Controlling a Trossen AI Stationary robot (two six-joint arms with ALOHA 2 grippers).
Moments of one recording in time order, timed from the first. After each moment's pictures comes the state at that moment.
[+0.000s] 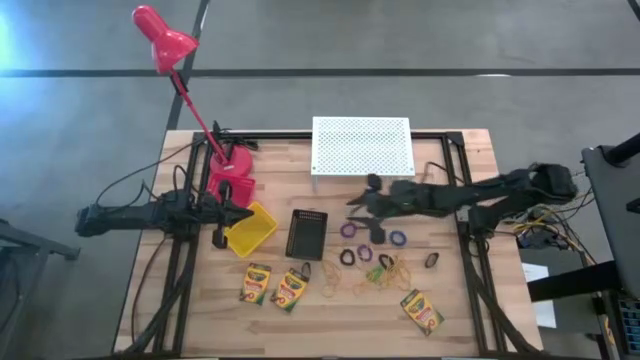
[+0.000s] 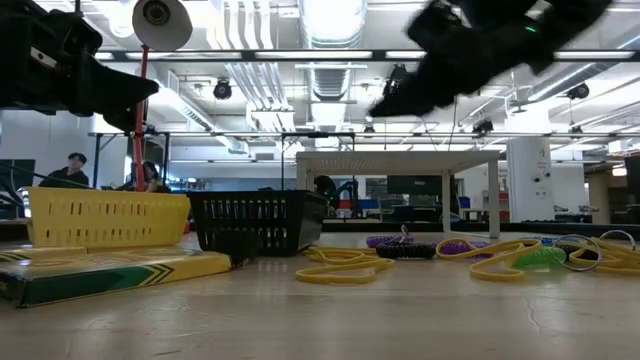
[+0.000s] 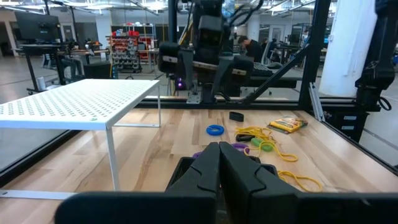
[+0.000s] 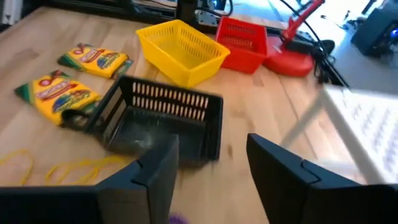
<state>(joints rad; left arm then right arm) 0.02 0.02 0.00 0.02 0.01 0.00 -0.03 1.37 0.69 0.25 0.02 -0.13</state>
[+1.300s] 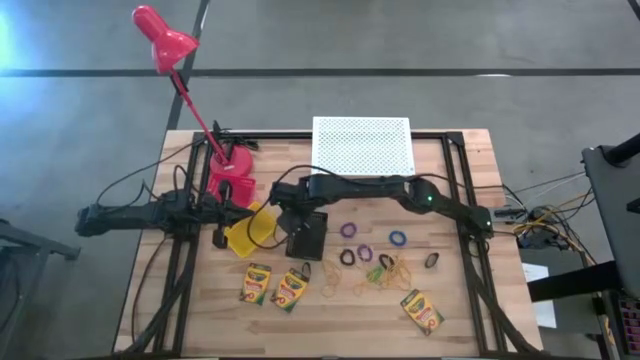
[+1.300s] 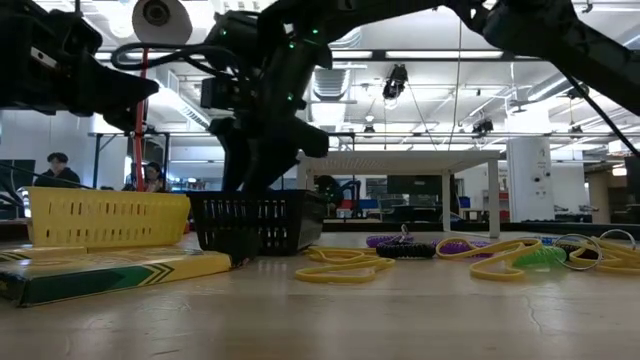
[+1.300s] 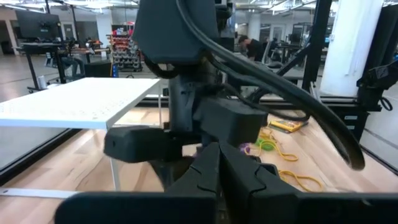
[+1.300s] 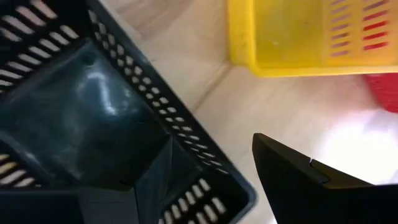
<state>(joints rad) 0.02 0.02 0.00 0.02 0.01 0.00 -0.05 2.48 2.29 -0.99 -0.09 -0.78</state>
